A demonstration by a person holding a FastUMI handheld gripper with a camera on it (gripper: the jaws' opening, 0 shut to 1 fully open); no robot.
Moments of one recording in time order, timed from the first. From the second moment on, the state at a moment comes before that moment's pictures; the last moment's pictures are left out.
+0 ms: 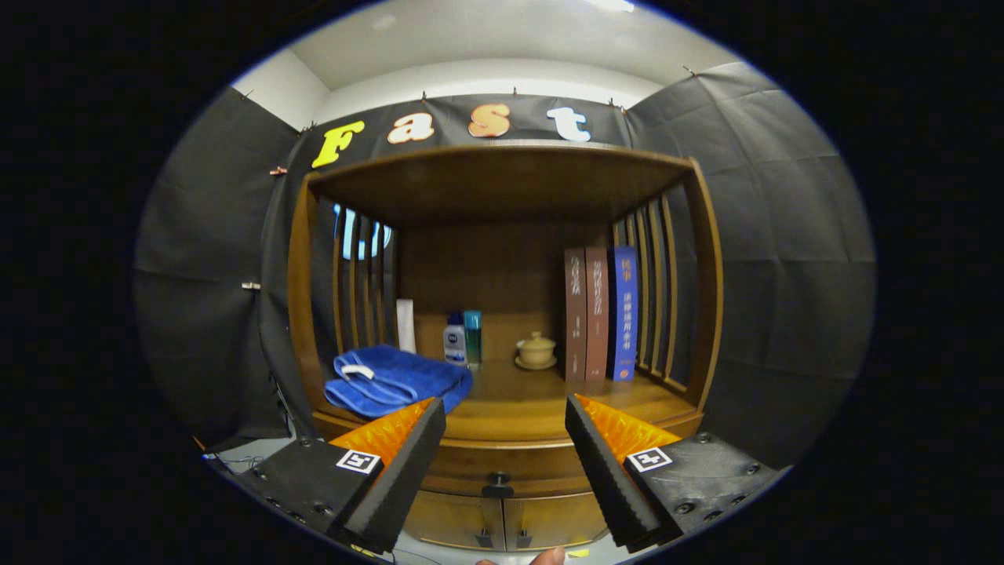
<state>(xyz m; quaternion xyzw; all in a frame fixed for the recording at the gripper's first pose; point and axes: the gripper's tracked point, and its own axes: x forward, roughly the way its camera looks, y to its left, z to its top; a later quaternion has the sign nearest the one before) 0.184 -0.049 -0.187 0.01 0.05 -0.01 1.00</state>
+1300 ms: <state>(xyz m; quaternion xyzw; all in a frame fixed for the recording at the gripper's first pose) 0.236 -0.047 -0.359 0.01 0.14 -0.03 0.99</state>
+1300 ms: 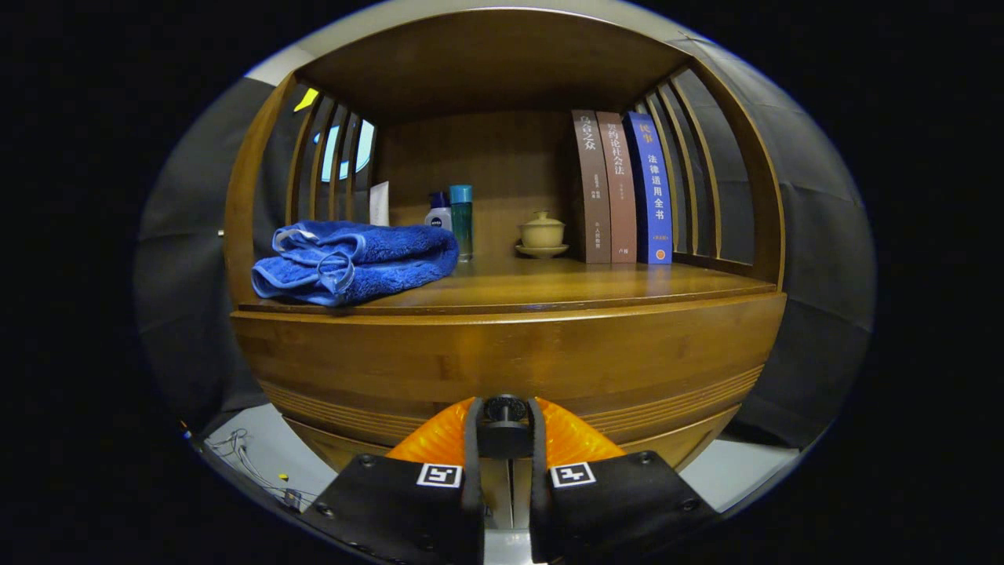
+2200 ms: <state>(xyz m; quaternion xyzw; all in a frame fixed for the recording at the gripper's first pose) 0.120 -0.046 -0.346 0.05 0.16 -0.03 0.99</state>
